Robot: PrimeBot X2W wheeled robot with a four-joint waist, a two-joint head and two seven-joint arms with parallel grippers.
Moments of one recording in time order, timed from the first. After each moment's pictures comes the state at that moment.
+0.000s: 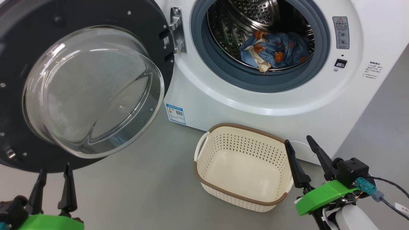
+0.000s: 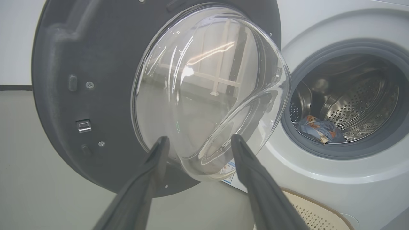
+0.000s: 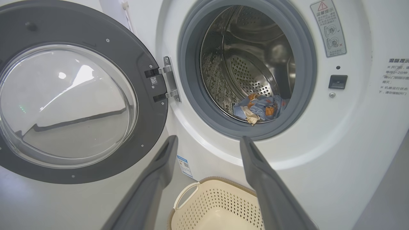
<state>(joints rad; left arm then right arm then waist) -0.14 0.25 0.00 0.37 -0.52 -0.13 -0.26 -0.18 -0.10 0.19 0.34 0.32 0.13 -0.25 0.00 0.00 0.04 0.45</state>
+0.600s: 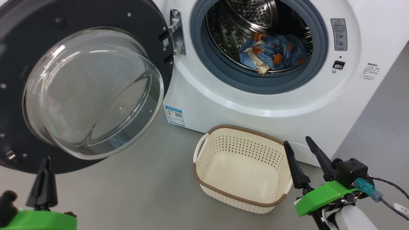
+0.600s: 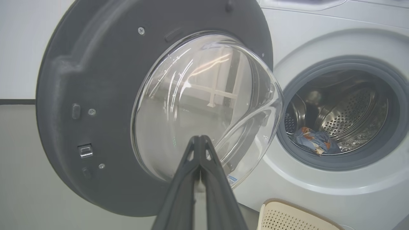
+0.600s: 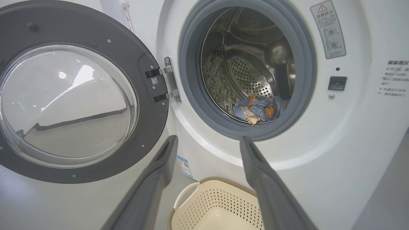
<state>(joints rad) -0.14 0.27 0.00 0.33 -0.53 -0.13 -0.26 -0.18 -0.10 0.19 0.35 0.32 0.13 -0.25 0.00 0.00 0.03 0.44</state>
